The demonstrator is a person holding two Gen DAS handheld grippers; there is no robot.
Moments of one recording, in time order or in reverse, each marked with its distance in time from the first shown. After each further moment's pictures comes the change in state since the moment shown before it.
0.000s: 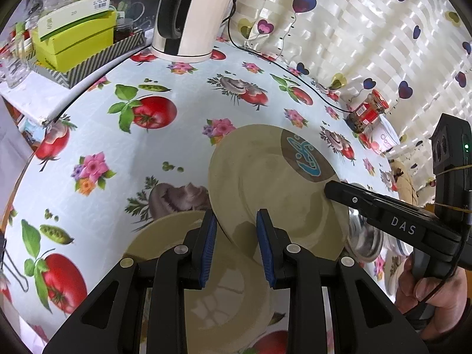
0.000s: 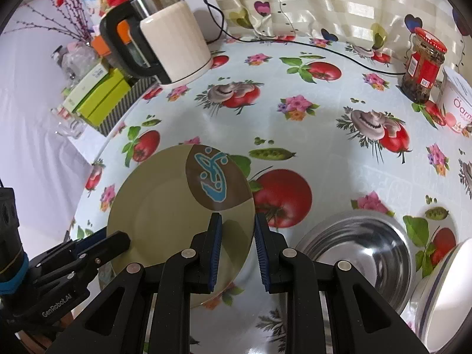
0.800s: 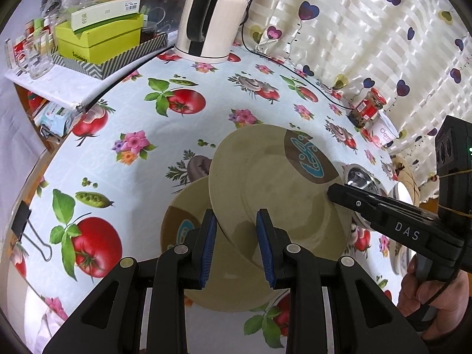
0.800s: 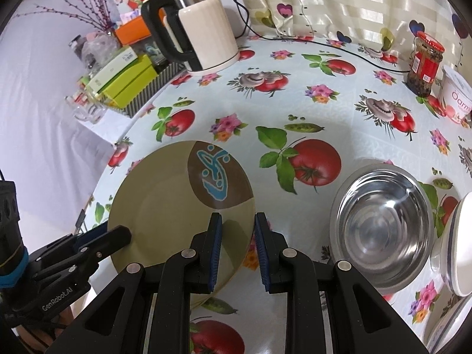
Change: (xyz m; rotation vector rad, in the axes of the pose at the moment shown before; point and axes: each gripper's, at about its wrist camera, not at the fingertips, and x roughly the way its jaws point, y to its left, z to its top) left arm -0.042 0.024 -0.036 -0.001 -0.025 0.032; right arm -0.022 0.045 -0.046 -0.034 -0.016 0.024
